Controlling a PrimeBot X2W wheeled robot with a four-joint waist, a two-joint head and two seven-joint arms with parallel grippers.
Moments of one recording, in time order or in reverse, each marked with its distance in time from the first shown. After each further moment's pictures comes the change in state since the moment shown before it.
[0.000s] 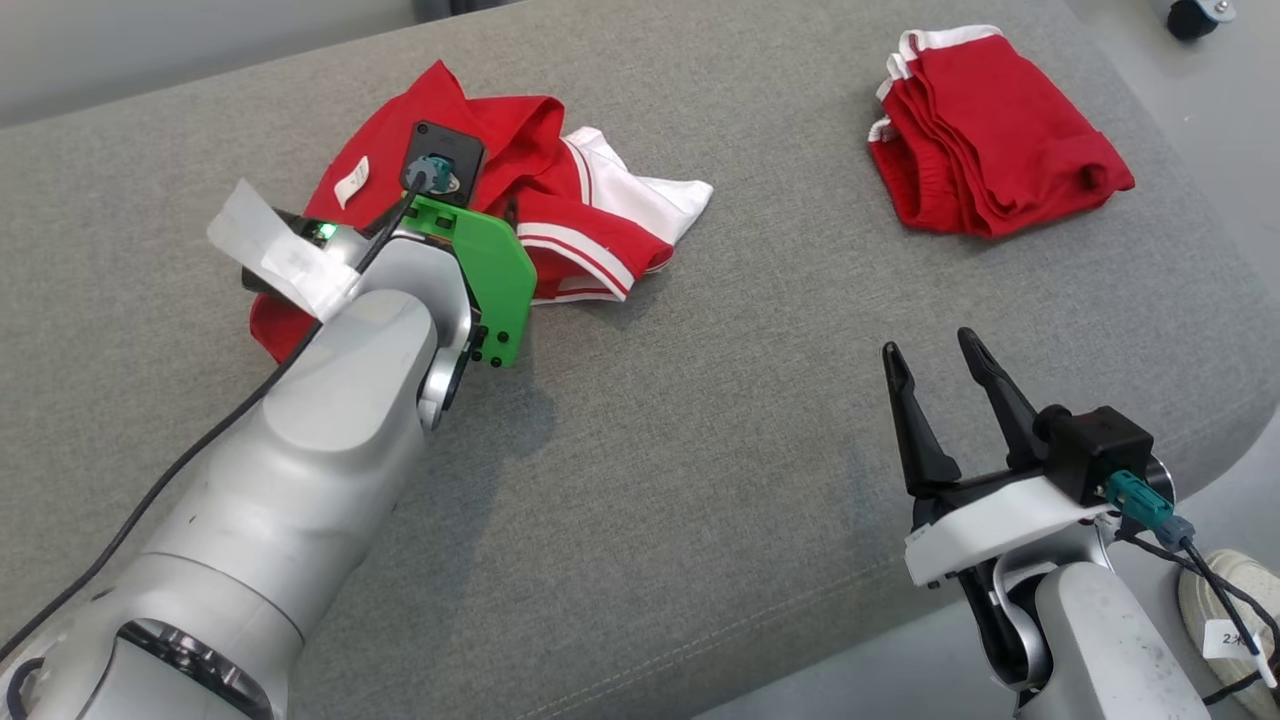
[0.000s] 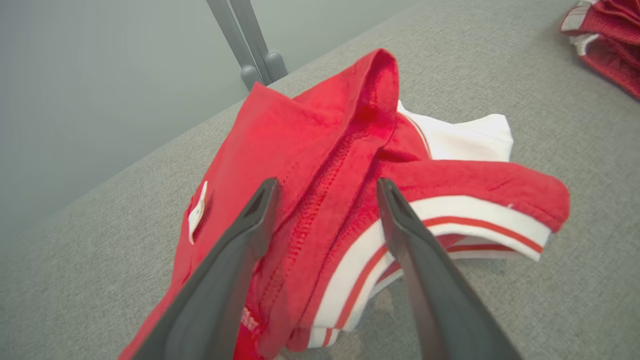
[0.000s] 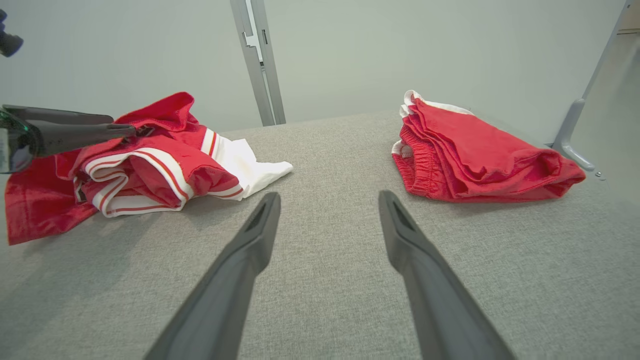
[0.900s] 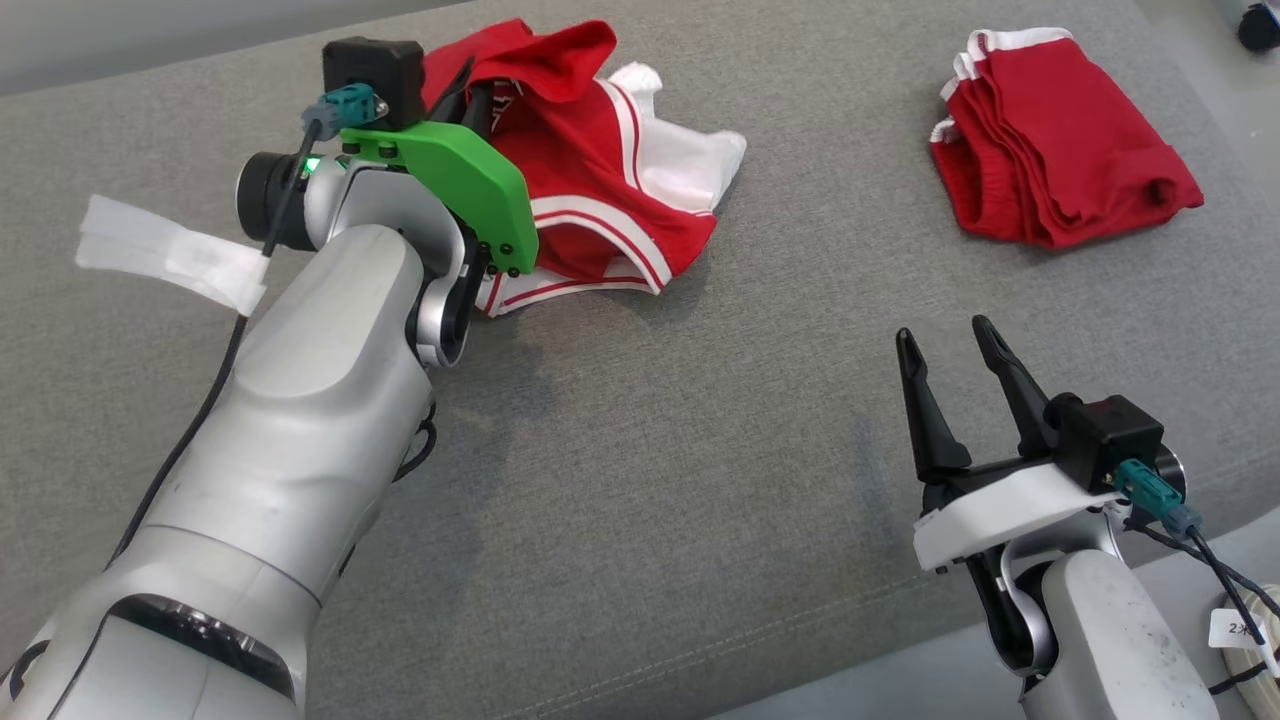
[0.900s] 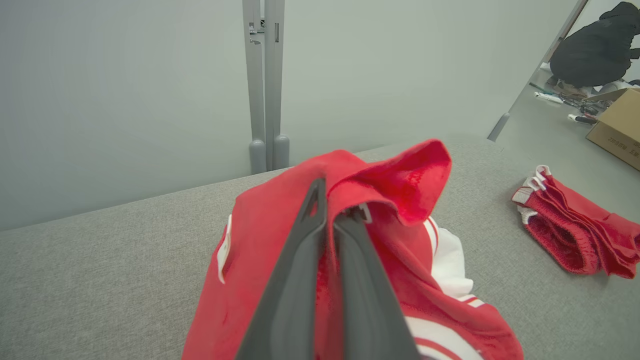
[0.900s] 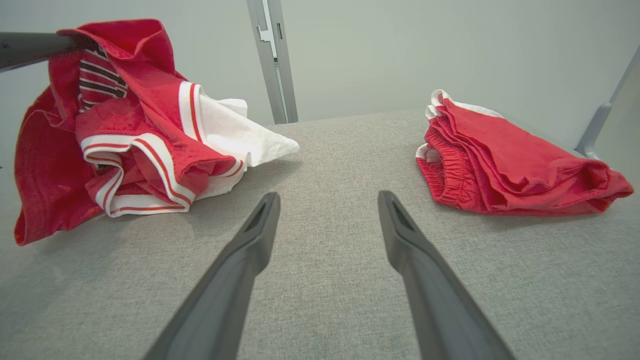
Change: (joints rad) left arm -0.042 -0.043 0.134 -0.004 -0.133 -0.040 -0.215; right arm -0.025 0.000 -0.018 0.027 -0.007 0.000 -0.016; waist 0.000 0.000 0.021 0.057
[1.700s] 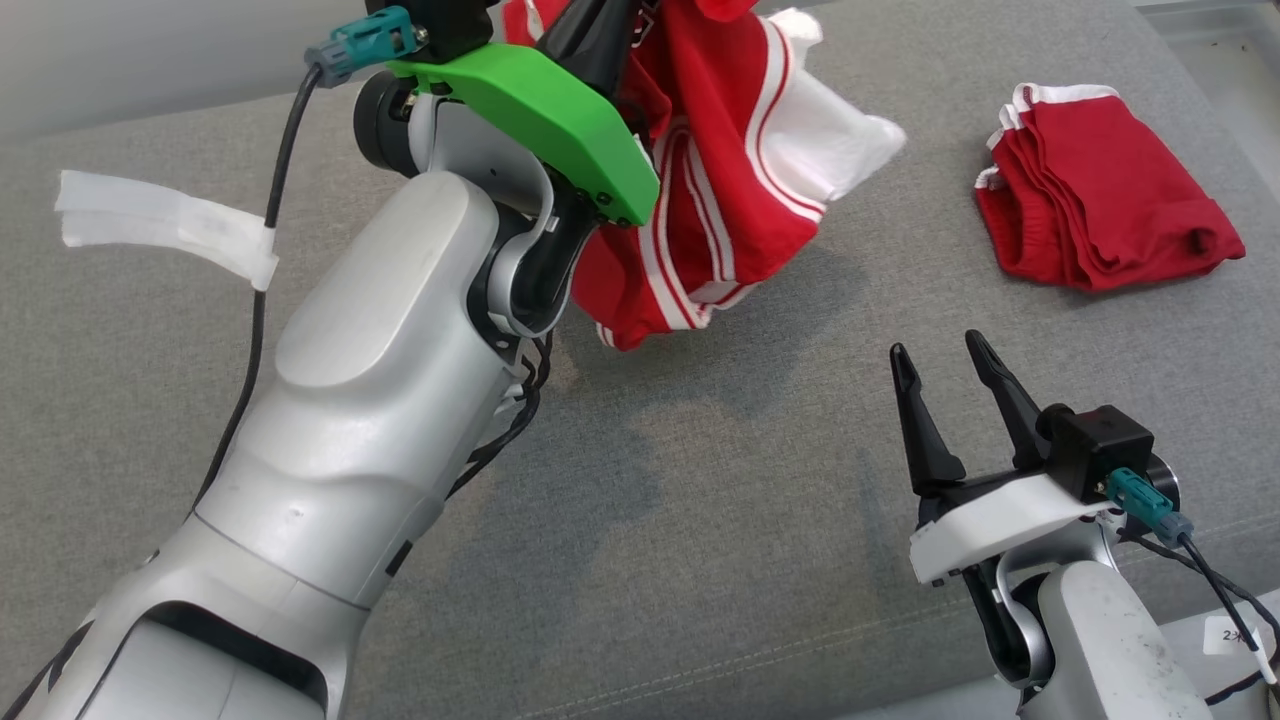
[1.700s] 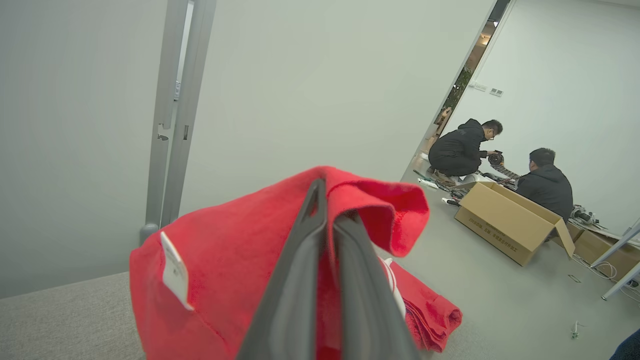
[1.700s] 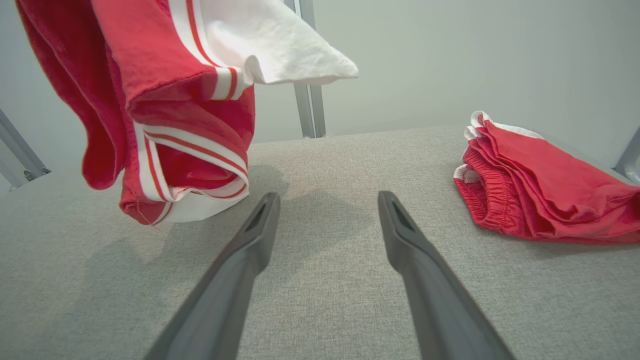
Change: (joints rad) left arm 0.007 -0.042 0.057 -0.340 -0.187 -0.069 -0.015; right arm 0.017 0.000 0.003 -0.004 -0.006 0.000 0.018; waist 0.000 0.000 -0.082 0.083
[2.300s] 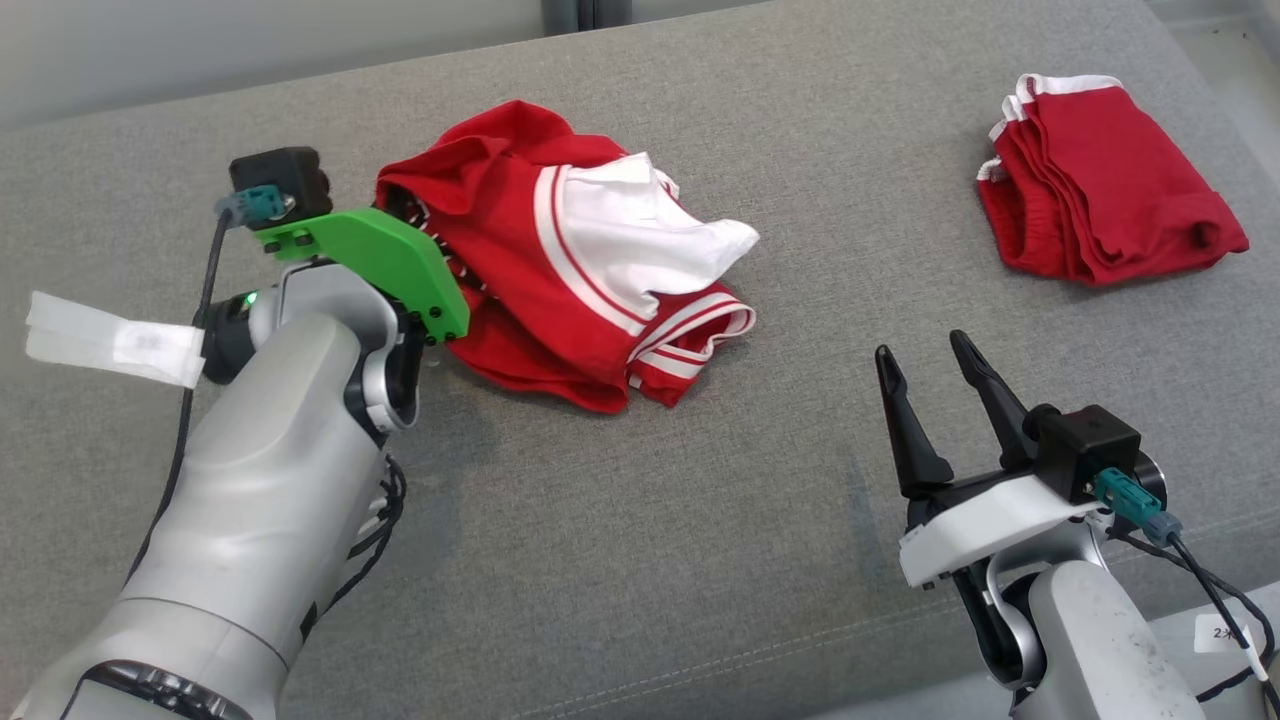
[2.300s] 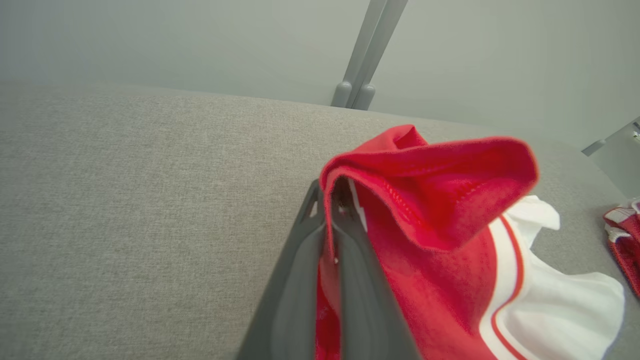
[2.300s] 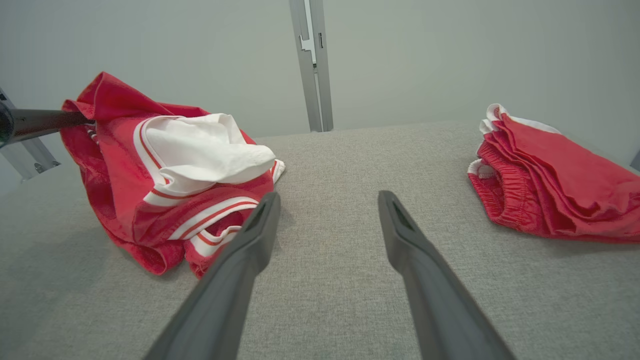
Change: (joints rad) left arm 0.119 0.095 0.013 0.337 -0.019 0.167 0.045; right arm -0.002 0.000 0.020 0.000 0.005 0.000 -0.001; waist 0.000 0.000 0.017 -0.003
